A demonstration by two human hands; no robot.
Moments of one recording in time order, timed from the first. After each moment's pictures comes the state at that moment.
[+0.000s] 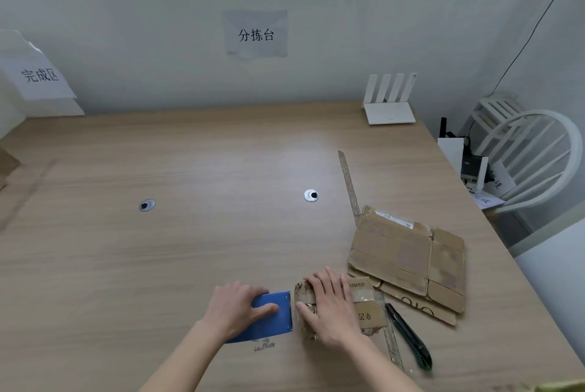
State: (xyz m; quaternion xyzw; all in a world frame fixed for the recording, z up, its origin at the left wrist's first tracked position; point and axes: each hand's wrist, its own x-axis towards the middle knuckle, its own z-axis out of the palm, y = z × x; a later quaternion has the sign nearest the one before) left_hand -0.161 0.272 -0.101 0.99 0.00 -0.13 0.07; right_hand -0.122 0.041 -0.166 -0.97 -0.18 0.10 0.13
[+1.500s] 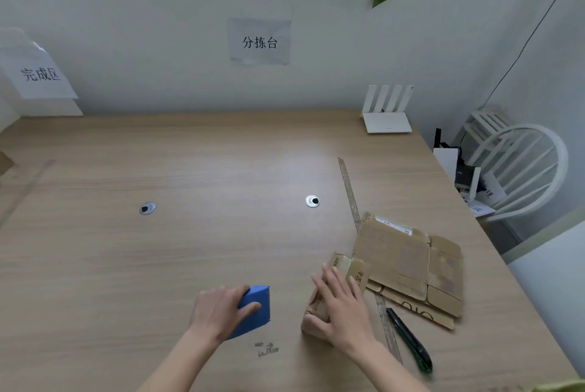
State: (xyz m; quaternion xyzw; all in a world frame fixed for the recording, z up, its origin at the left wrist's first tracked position) left_hand -0.173 0.316 -0.117 1.00 0.03 -0.03 0.02; right_hand -0.124 0.035 -0.138 -0.97 -0.22 0.11 0.06
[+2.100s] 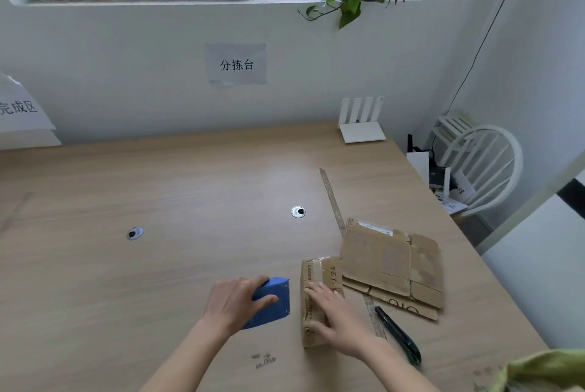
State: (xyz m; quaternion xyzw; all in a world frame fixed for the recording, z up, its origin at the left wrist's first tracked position) left_hand -0.147 0.287 -0.061 1.00 -0.07 0.04 0.05; right_hand -0.134 0.019 -0.107 -0.92 -0.23 0.22 0.24
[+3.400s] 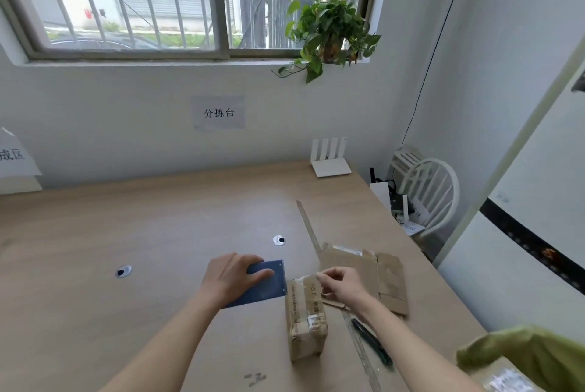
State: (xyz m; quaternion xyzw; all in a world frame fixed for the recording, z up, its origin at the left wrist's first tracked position) left_hand -0.138 0.282 0.079 0.99 -0.09 0.01 0.09; right_hand -0.138 0.001 0.039 -0.78 0.10 0.16 0.59
